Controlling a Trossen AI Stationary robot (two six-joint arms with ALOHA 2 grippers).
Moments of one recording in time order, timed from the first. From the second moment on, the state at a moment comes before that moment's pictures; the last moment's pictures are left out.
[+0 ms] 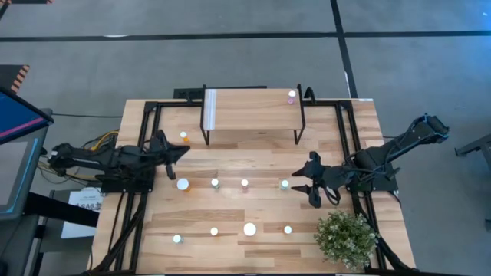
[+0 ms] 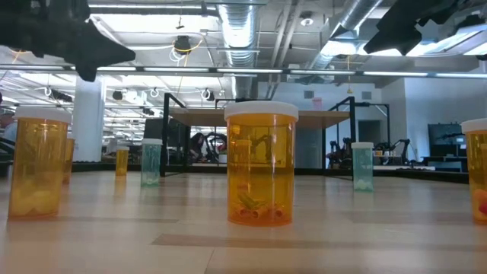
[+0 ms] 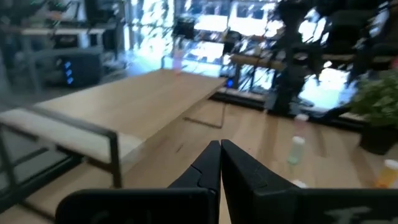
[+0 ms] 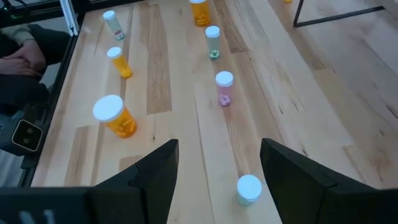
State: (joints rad) left arm -0.14 0.23 0.21 -0.05 -0.52 -0.15; right arm 0.44 0.99 0.75 -0.40 0.39 0.47
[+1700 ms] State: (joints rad) left arm 0.53 0.96 0.41 -0.38 -0.39 -0.44; right arm 0.44 0.99 0.75 -0.37 0.40 0.44
